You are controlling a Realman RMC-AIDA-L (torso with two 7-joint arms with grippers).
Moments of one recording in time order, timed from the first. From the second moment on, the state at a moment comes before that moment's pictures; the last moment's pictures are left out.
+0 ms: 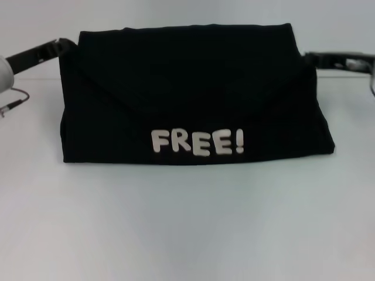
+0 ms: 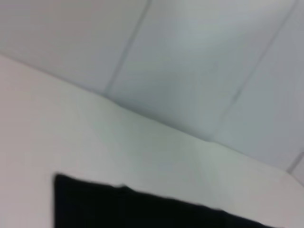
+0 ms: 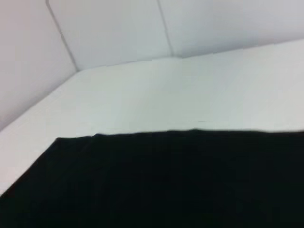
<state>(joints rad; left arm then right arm) -0.87 -1.95 -0.05 0.36 2.27 0.89 -1.67 0.94 1.95 -0.30 -0.36 -2.33 -0.85 1.77</state>
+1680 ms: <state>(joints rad) -0.91 -1.96 -0.04 0.25 2.12 0.72 -1.34 0.96 2.00 -0.35 -0.32 -2.17 -0.57 1.71</state>
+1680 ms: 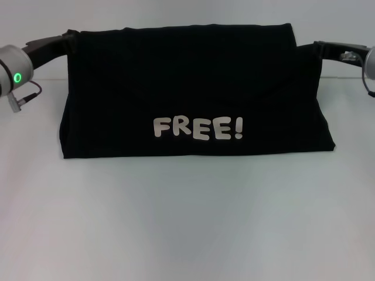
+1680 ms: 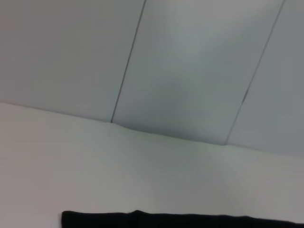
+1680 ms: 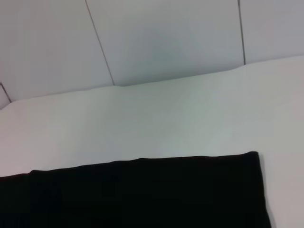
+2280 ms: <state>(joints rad) -0.93 -1.99 0.10 0.25 2.12 0.66 -1.36 0.97 2.02 -0.35 -0.33 -2.17 -0.60 1.73</state>
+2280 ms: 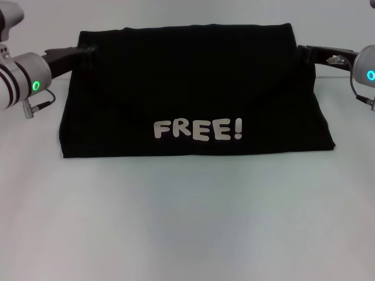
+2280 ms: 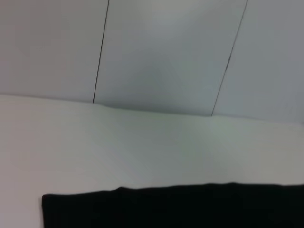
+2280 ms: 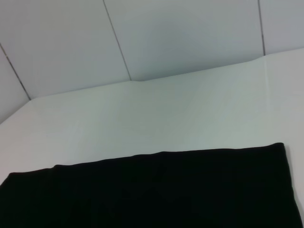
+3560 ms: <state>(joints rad) -0.52 -2.07 0.21 0.69 2.16 1.26 -1.90 0.71 1.89 -0.47 -0.53 -2.18 -1.24 1.98</state>
